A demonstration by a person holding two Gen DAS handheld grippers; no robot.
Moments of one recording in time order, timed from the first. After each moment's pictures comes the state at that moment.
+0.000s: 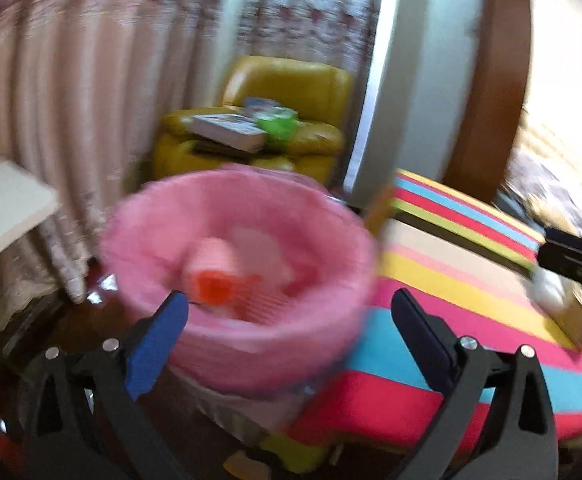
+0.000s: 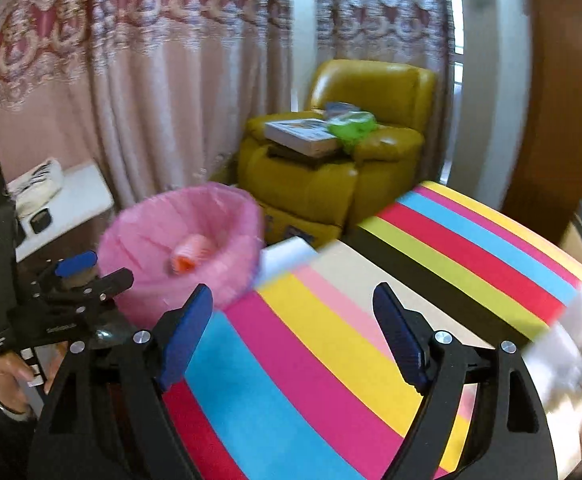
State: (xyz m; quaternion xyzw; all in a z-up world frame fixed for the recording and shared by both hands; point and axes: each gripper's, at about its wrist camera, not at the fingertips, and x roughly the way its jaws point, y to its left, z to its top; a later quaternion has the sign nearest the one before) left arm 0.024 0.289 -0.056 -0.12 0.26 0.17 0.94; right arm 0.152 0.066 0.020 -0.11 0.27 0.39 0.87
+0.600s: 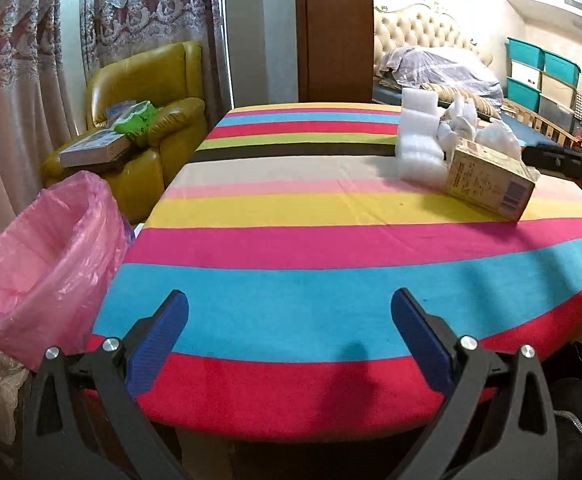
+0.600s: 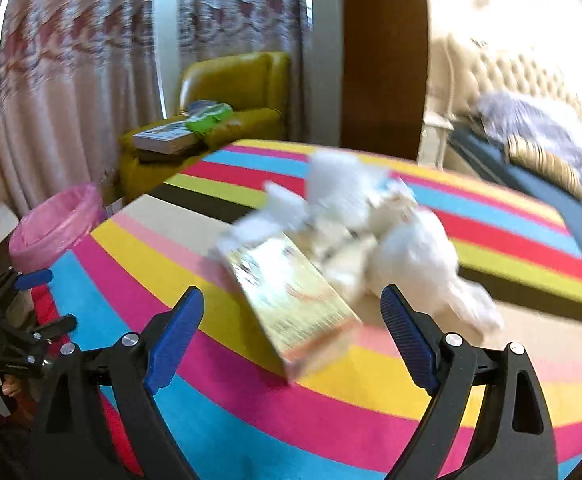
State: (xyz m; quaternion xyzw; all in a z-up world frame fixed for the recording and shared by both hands) left arm 0.086 0.123 -0.094 0.02 0.34 0.01 0.94; right arm 0.176 -0.179 -0.025 -0.03 0.32 0.22 0.92
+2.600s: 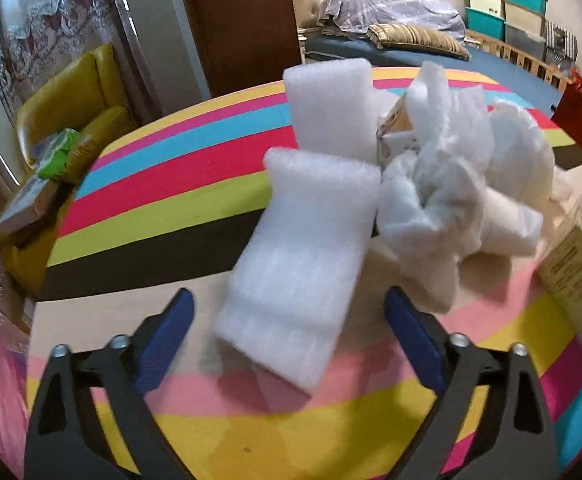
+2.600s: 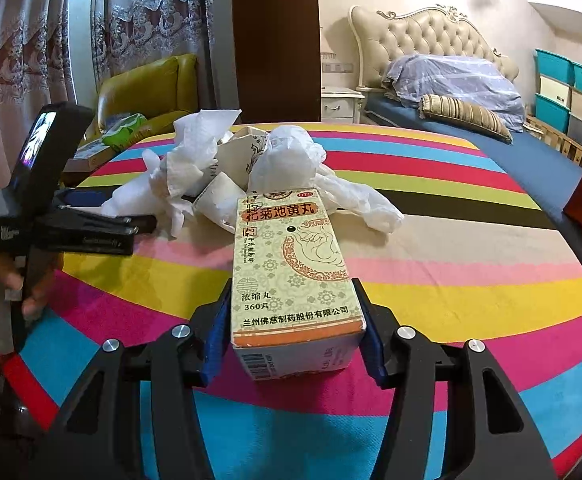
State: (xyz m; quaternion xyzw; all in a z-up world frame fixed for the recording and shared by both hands) left arm 0.291 -0.025 -0.096 0.11 0.41 -0.07 0.90; right arm 0.151 -0.249 -0.062 0.01 0.32 0.08 0.94
